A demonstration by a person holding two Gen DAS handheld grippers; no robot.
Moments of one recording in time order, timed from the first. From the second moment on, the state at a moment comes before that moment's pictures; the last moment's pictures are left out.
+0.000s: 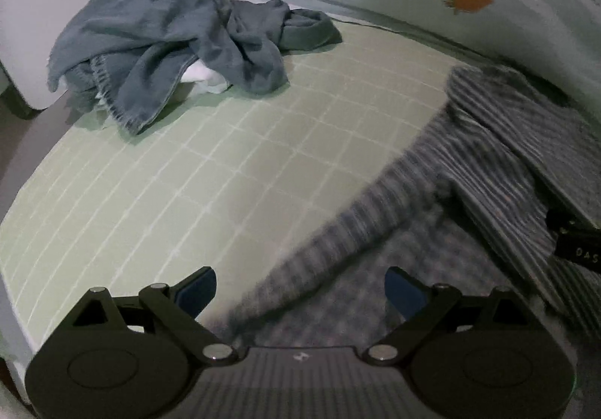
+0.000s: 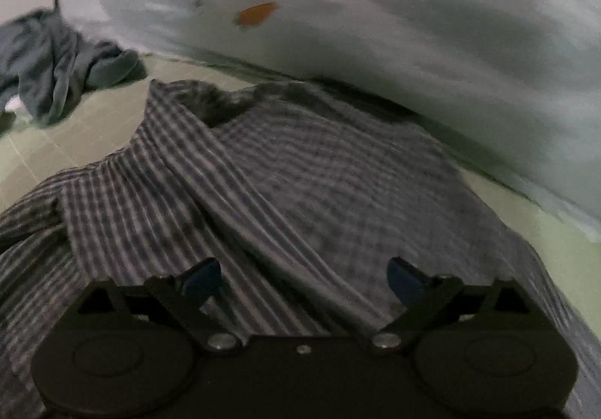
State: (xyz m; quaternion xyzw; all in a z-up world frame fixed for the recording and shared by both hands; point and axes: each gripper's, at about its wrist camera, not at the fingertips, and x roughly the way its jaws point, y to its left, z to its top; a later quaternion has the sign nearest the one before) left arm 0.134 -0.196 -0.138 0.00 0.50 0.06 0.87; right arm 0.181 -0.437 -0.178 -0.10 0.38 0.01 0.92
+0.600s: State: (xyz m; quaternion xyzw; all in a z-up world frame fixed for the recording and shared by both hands) left arm 0.184 -0.171 -0.184 -0.03 0.51 0.06 0.86; right arm 0.281 -0.536 -0.164 0.11 0.36 -0.14 0.92
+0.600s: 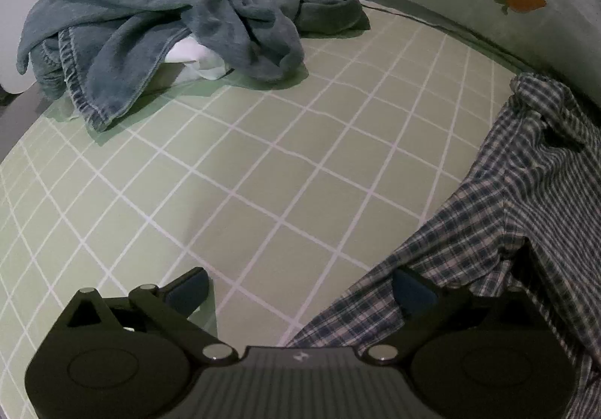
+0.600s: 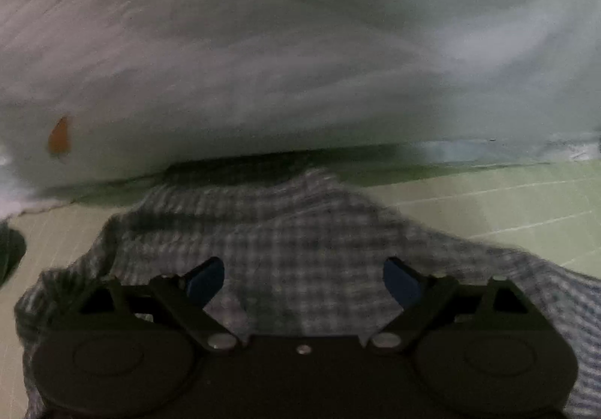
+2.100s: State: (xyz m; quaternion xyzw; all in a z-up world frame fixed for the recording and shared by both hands) left arm 0.179 -0.163 -0.165 -0.04 0.51 0.08 0.86; right arm 0.215 -0.542 -0.124 -0.01 0.32 -0.16 0.93
